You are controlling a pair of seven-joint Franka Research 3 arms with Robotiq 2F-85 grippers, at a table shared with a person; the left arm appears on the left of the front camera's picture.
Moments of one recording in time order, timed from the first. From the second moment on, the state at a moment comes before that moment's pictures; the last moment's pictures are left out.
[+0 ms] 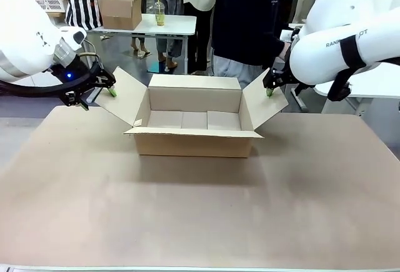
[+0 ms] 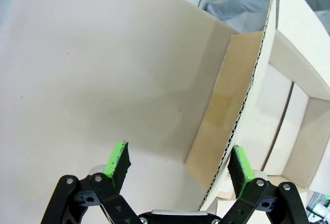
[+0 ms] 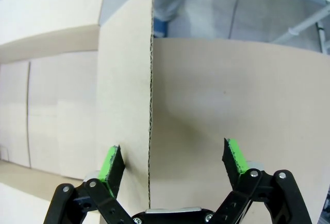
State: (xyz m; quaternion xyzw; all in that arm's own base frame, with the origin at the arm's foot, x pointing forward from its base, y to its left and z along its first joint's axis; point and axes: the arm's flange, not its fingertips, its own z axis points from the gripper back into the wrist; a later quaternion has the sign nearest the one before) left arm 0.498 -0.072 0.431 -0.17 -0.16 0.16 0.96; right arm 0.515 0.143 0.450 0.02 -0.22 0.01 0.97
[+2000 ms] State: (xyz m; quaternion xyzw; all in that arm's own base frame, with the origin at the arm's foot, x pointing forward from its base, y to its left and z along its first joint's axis) left arm 0.498 -0.072 0.431 -0.17 -0.16 0.16 0.96; right arm 0.515 0.143 0.450 0.02 -0.22 0.01 0.97
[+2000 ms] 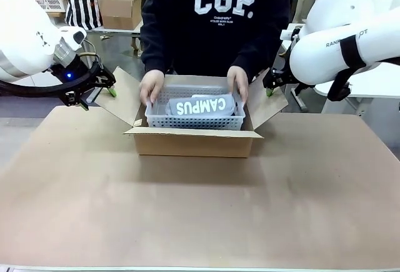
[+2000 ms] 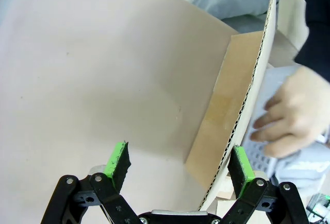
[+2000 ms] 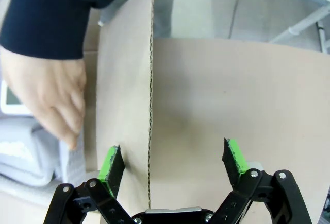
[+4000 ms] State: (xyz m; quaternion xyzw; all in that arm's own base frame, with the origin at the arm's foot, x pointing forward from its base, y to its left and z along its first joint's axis) left arm 0.498 -0.072 0.431 -0.17 -0.16 0.16 0.96; right arm 0.515 0.143 0.450 0.02 -0.22 0.01 0.97
